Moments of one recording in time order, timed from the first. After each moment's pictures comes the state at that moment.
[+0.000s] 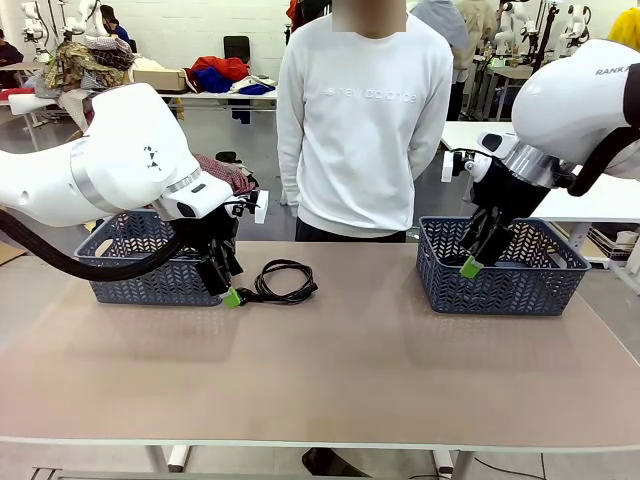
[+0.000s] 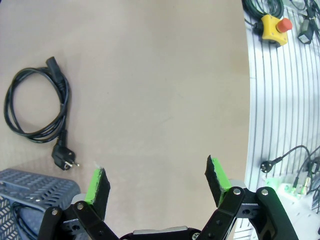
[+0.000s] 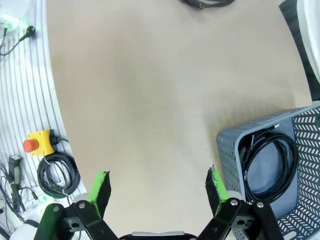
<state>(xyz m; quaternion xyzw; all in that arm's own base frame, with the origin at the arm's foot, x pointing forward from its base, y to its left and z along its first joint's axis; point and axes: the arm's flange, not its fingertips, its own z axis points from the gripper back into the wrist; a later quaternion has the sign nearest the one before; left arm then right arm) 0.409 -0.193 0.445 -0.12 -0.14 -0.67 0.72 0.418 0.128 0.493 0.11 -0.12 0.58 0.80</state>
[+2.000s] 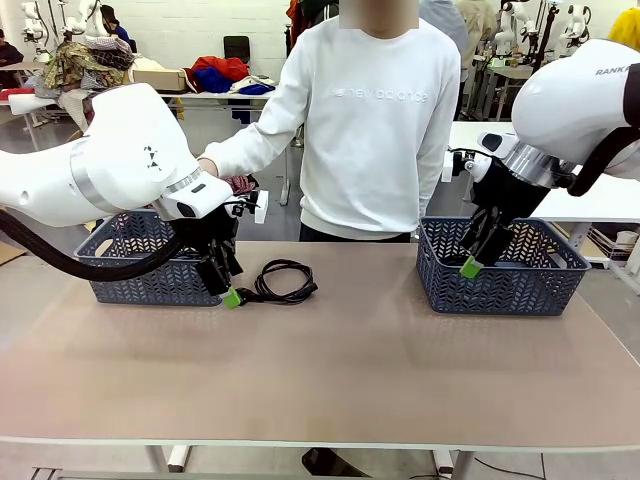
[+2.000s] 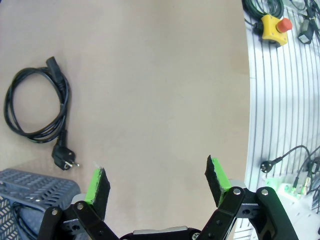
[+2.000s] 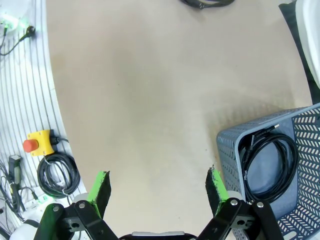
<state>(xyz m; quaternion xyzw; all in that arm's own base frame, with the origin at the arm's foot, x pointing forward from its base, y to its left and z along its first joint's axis) 0.409 -0.193 0.445 -0.12 -0.14 -0.67 0.72 0.418 0.128 0.493 0.11 -0.12 0.58 0.80</state>
